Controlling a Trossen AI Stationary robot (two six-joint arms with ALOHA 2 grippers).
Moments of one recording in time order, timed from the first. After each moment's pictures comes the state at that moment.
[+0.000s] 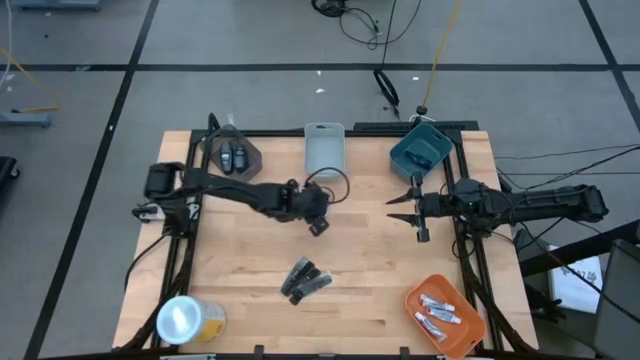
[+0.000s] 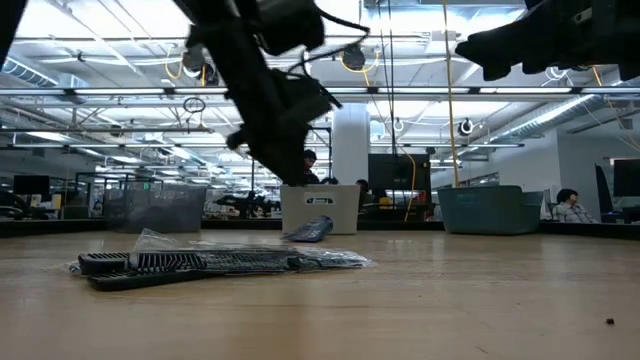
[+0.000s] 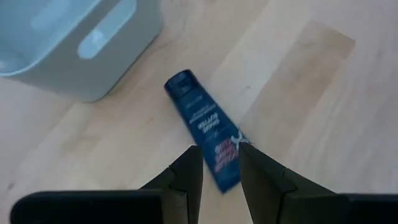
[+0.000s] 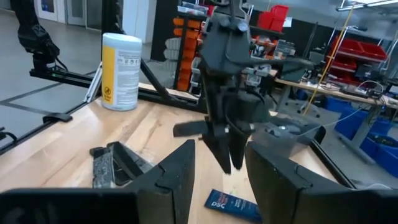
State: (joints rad) left arm 0.01 1.81 1.21 -0.44 -0.33 -0.52; right arm -0.03 0.58 0.26 0.32 -0.10 -0.19
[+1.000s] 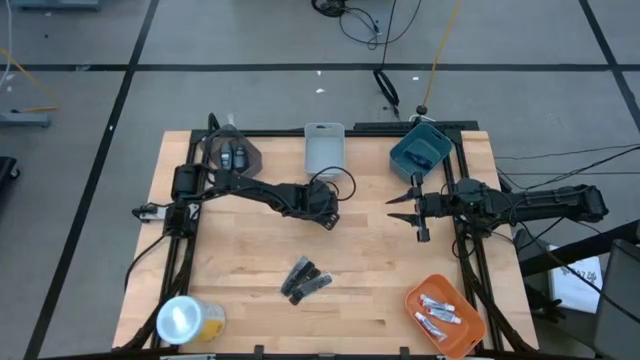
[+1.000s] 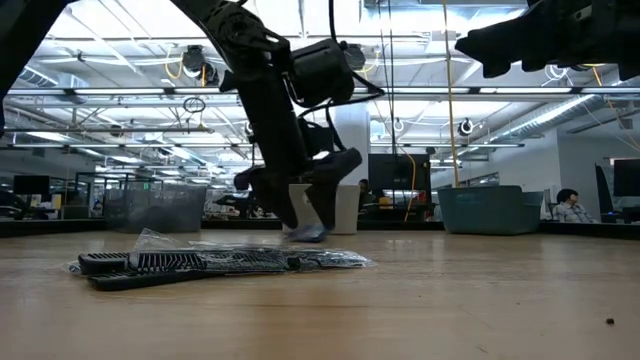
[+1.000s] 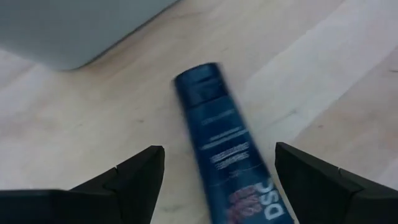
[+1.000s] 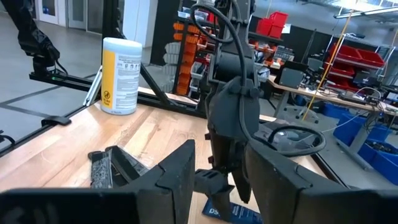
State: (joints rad) left arm 0.06 2.01 1.30 -0.42 -0.33 -0.75; right arm -0.03 0.58 0.26 0.34 -0.10 -0.20
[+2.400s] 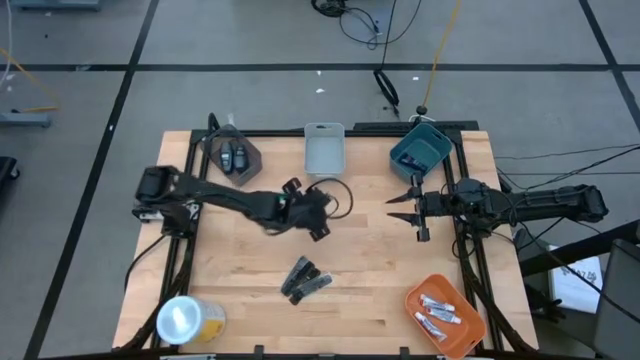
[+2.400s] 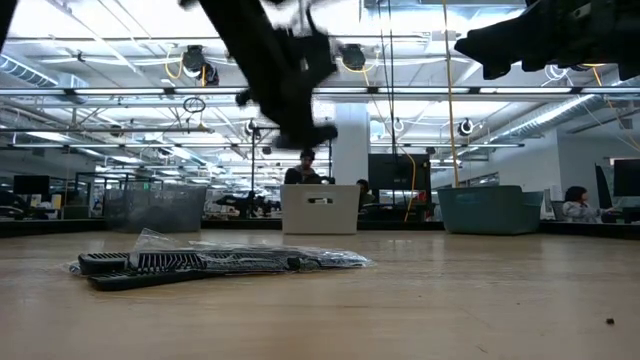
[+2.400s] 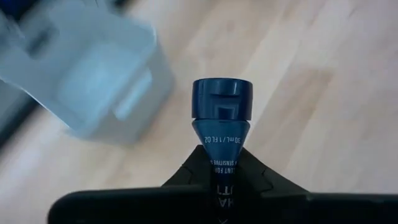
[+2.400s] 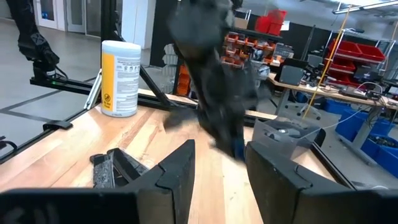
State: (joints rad) left arm -0.10 1.77 1.29 -0.49 -0.57 -0.40; right arm -0.03 0.58 0.26 0.34 -0.10 -0.17
